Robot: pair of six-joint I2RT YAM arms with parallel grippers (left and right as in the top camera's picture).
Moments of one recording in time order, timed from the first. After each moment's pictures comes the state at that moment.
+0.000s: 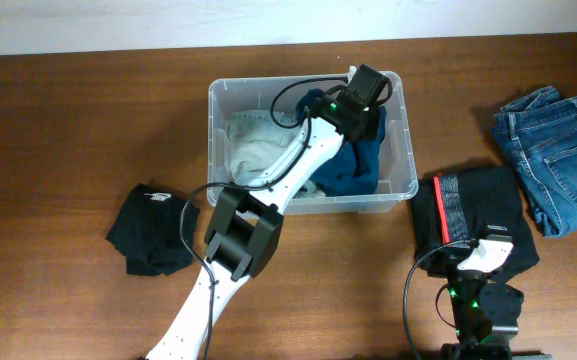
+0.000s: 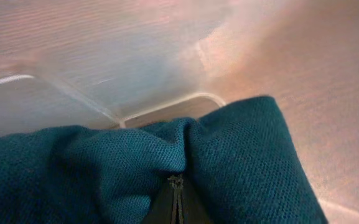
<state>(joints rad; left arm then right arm) -0.68 2.66 2.47 -0.76 -0.05 -0.36 -0.10 0.11 0.01 -0.07 -0.02 0.15</state>
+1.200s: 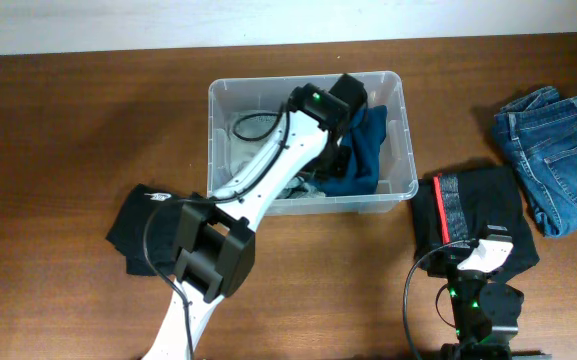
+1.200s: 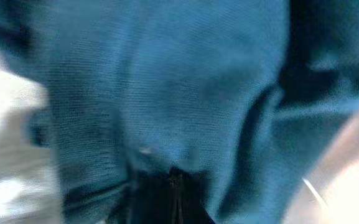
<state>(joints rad) -0.68 2.35 2.24 -1.37 0.06 -0.36 -0.10 0.11 0.01 -0.07 -0.02 0.15</state>
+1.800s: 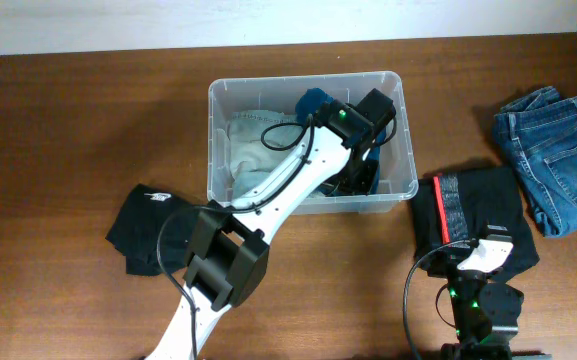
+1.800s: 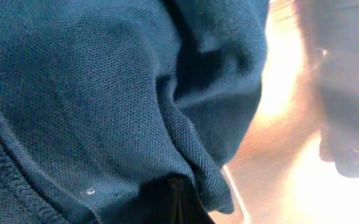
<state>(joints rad) -0.77 2.36 2.23 -1.30 0.12 -0.36 -0.10 0.11 0.01 -0.07 -0.02 0.15</state>
